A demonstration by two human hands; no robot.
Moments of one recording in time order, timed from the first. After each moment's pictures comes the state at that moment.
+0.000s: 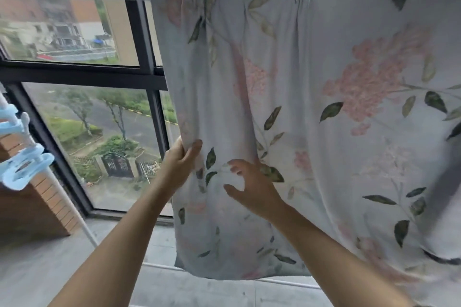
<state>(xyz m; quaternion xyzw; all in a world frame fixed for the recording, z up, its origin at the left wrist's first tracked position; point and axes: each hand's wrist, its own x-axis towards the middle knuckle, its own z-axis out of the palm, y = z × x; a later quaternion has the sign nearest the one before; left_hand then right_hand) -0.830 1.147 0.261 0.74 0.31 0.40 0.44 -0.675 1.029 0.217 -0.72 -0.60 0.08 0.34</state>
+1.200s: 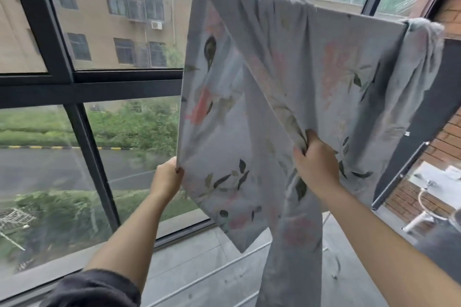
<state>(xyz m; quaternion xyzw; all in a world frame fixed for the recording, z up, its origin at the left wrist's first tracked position) -0.843 1.321 0.184 0.87 0.26 0.21 0.36 -0.764 1.027 0.291 -0.90 -0.21 -0.23 0.30</state>
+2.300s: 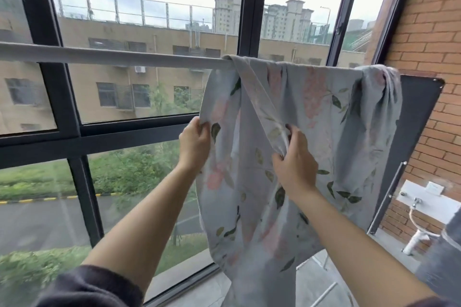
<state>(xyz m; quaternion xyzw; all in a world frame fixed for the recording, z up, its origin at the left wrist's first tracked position) -0.817 1.310 0.362 0.76 0.09 0.42 0.48 -0.789 1.101 0.345 -0.86 -0.18 -0.36 0.30</state>
